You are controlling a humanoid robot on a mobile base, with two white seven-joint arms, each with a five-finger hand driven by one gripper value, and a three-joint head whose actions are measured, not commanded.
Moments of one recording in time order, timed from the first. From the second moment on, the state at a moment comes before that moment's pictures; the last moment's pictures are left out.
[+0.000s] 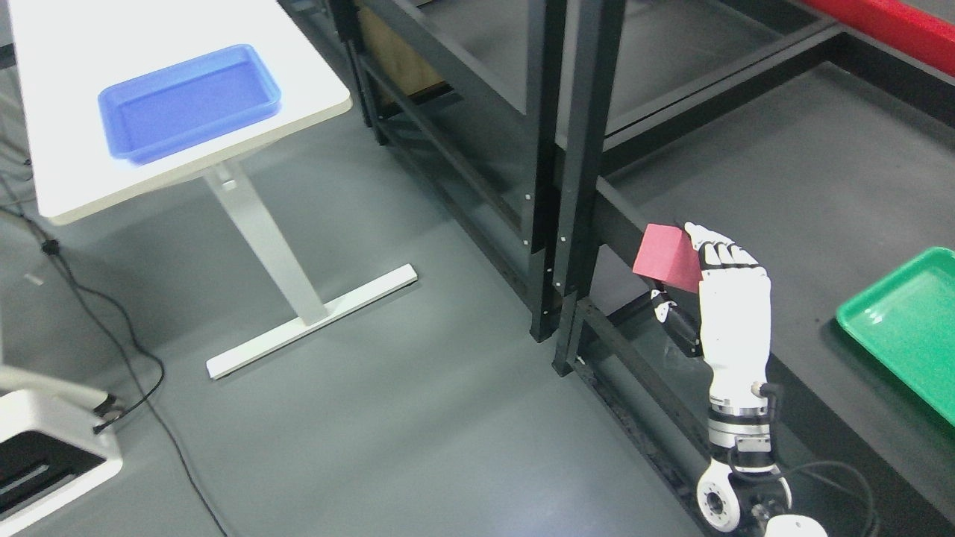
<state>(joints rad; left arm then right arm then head) 0.00 0.00 -0.08 0.00 0.13 0.01 0.18 0.12 0.00 0.12 -1.63 1.18 -0.21 -0.62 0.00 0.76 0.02</state>
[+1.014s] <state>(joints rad) 0.00 0.00 -0.08 0.00 0.13 0.01 0.18 0.12 0.00 0.12 -1.63 1.18 -0.21 -0.62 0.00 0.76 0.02</state>
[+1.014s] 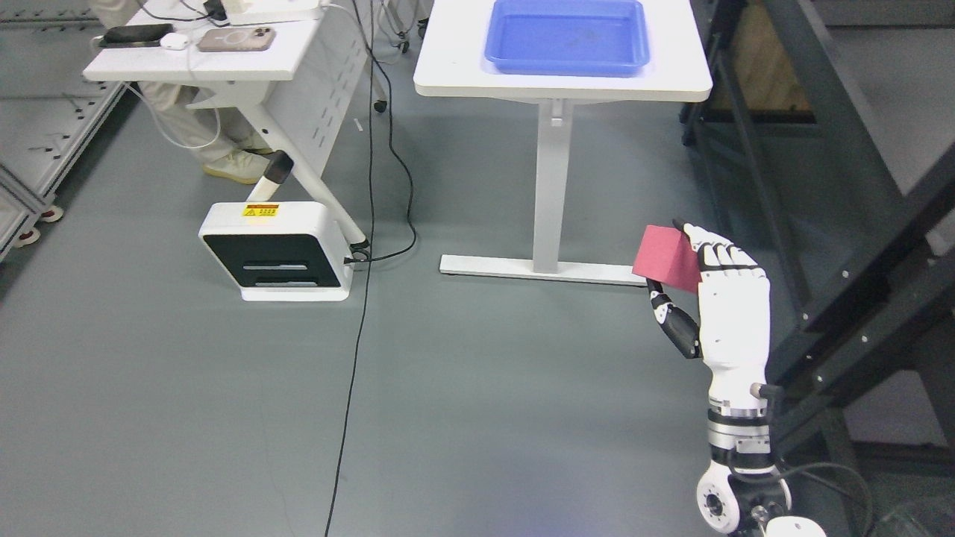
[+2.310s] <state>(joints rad) 0.00 0.00 -0.08 0.00 0.13 0.01 0.18 0.12 0.00 0.12 -1.63 1.18 -0.21 -0.62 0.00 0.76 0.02</state>
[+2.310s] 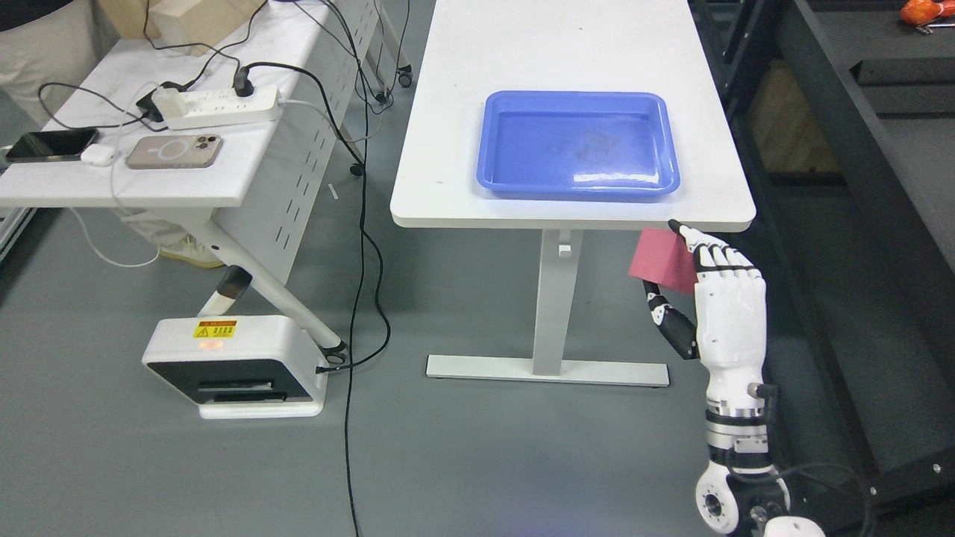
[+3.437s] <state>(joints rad) 0.00 0.00 -0.08 0.00 0.13 0.01 0.18 0.12 0.00 0.18 -1.63 1.28 -0.25 -0.51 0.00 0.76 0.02</state>
